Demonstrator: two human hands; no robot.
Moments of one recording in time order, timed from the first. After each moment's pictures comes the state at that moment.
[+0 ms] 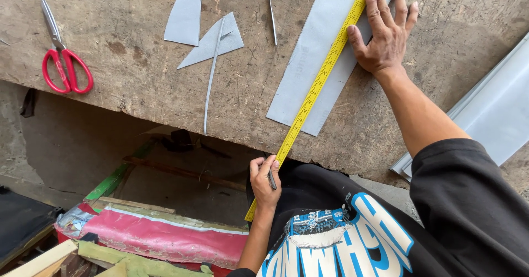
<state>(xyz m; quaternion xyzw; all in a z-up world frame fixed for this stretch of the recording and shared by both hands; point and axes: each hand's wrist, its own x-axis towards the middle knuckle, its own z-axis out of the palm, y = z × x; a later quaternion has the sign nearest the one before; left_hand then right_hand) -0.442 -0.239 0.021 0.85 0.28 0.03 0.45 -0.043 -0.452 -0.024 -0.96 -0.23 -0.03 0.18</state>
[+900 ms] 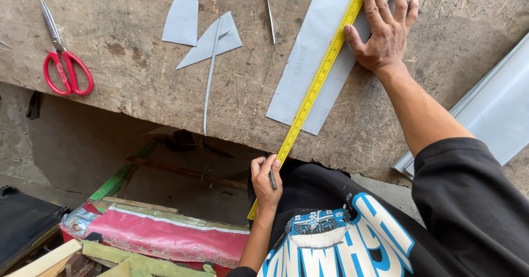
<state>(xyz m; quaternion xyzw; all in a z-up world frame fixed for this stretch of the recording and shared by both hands) -0.440 -0.240 0.022 0.85 0.28 0.03 0.45 -0.044 -0.450 -0.016 -0.95 -0.25 -0.03 0.18</state>
